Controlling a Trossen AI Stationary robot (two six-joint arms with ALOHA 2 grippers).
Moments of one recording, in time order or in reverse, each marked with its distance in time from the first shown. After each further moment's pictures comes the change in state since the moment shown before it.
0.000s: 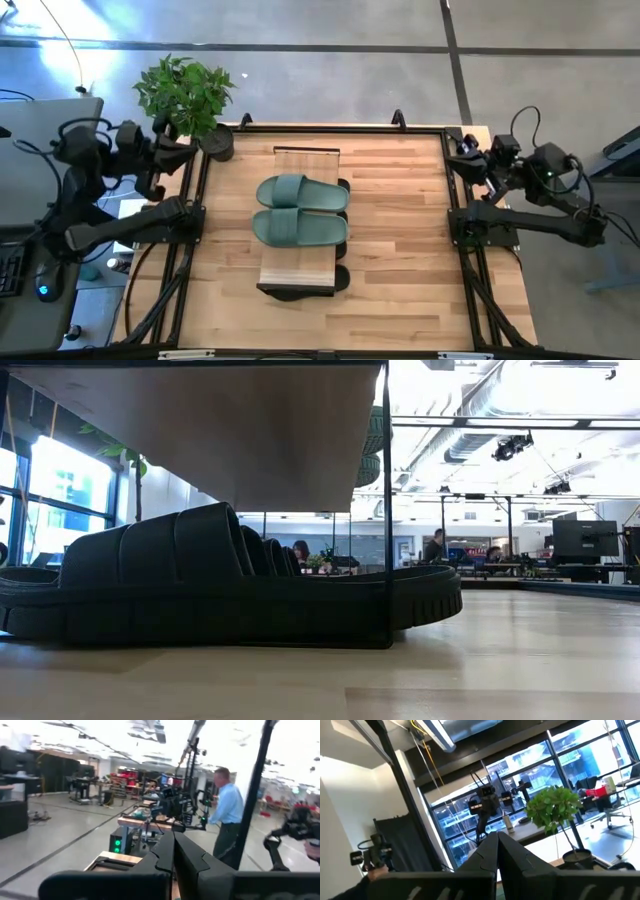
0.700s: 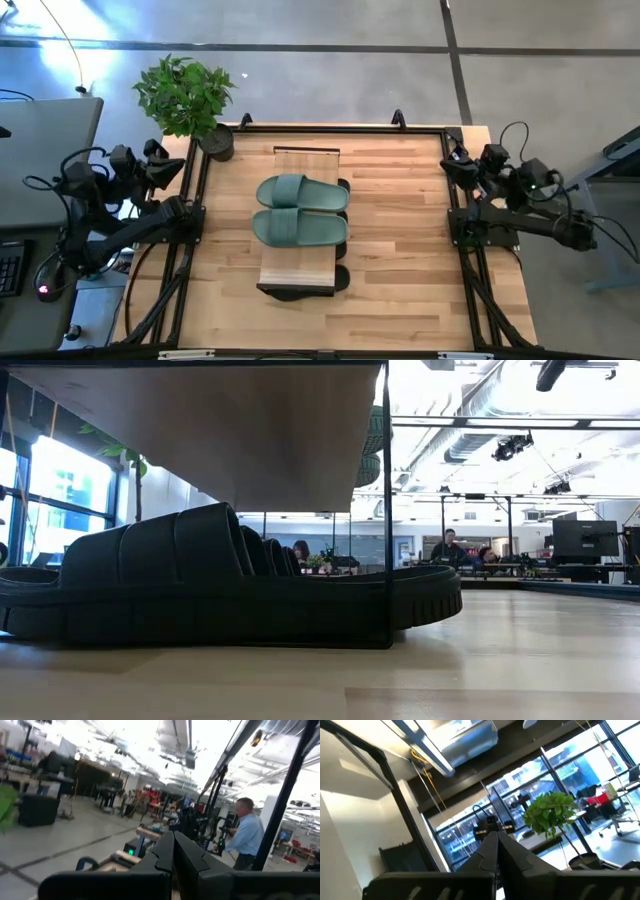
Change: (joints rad) left arm 0.000 -0.426 -0.294 -0.044 -0.202 -0.170; right arm 0.001 -0.140 -0.270 0.247 0.073 0.119
